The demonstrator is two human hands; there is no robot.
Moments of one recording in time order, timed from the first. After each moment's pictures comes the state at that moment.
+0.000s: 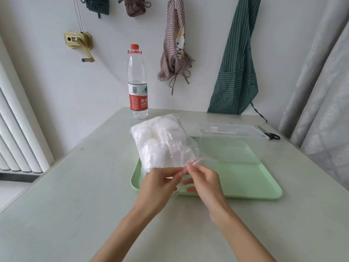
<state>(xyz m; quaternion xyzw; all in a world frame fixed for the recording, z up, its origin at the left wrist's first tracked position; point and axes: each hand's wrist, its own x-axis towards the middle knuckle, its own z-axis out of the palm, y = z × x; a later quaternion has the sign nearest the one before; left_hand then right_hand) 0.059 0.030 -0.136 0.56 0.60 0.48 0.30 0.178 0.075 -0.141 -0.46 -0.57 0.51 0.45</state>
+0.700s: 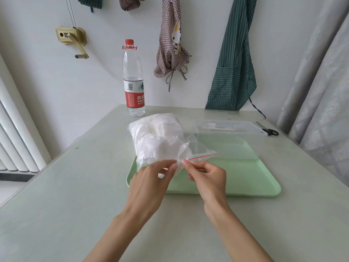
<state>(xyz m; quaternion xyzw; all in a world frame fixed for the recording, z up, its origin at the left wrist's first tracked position) 0.053 0.029 -0.132 0.60 0.68 0.41 0.12 0.174 0.080 -0.143 -0.48 -0.46 0.50 0.55</state>
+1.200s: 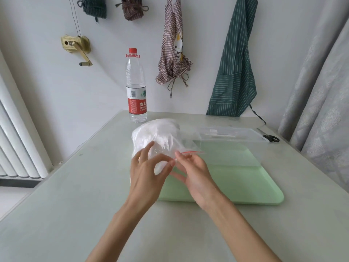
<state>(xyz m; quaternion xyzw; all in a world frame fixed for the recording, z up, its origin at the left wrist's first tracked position) 0.031 0.048 -0.123 0.60 0.65 0.46 0.09 0.148 0.096 -0.118 -0.33 -0.47 0.67 0.48</state>
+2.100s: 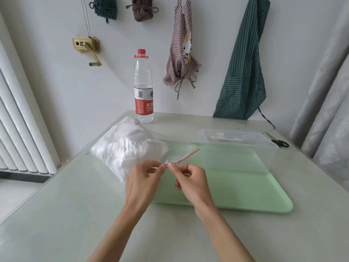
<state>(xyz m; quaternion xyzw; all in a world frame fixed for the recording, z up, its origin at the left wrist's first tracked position) 0.021 0.047 -0.130 0.45 0.71 0.51 0.19 0.134 0.096 -0.136 -0.45 -0.58 0.51 0.45</state>
